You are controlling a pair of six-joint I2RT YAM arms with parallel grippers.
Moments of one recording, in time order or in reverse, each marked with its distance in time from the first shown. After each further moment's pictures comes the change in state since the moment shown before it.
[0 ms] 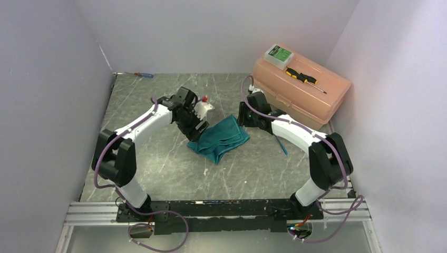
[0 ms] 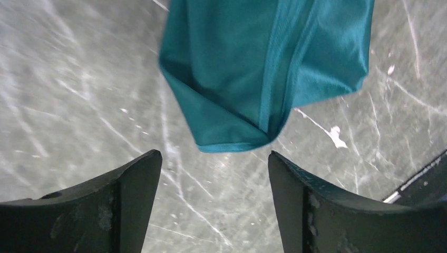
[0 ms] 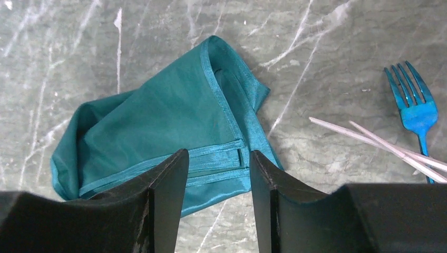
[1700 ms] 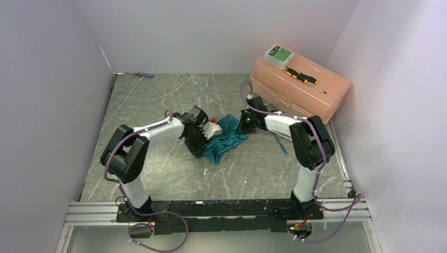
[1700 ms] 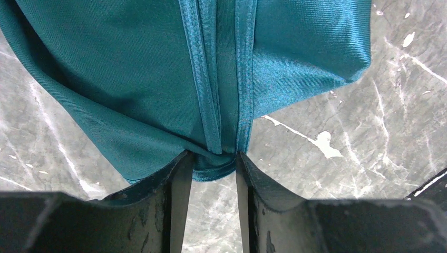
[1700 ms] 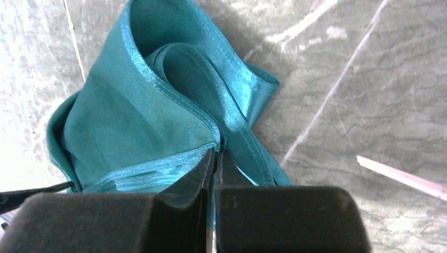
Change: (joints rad) left arm -0.122 0.073 -0.229 0.142 -0.005 -0.031; right arm -0.087 0.284 0.018 0.085 -0.287 0.096
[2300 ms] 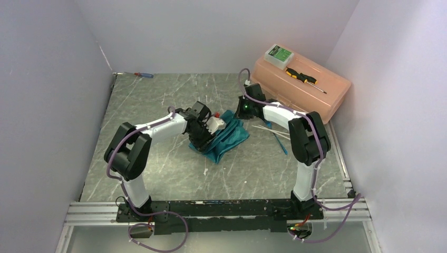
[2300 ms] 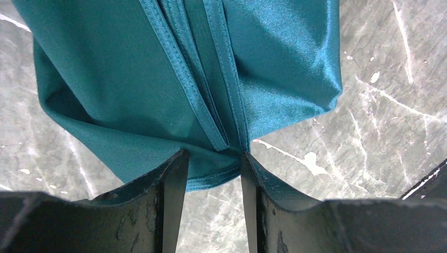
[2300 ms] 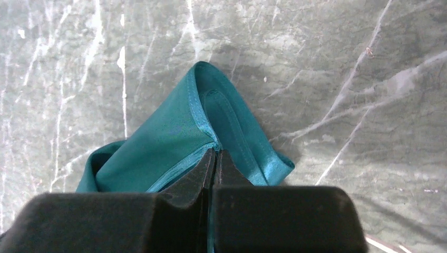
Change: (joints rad) left arm -0.007 0.035 0.089 -0.009 0.033 -0.021; right arm -0.017 0.063 0.214 -0.024 0.046 -0.076
